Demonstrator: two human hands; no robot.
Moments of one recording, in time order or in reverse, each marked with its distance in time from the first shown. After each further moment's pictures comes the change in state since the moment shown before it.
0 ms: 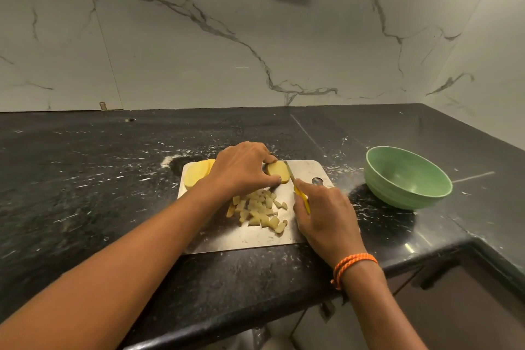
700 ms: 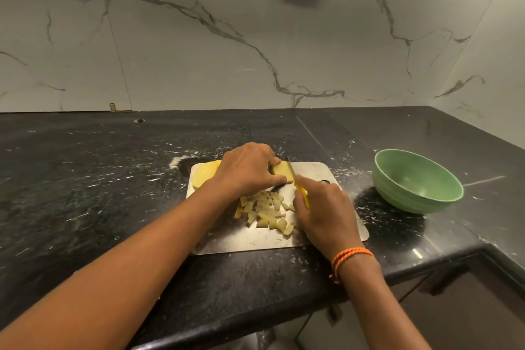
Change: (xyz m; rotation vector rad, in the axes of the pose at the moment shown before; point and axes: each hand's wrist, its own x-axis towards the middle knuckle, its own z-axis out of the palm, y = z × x) left_hand 0.003 -0.004 0.000 -0.024 0.011 -0.059; right_hand 0.015 -0.009 0.006 -0.018 0.017 -0.004
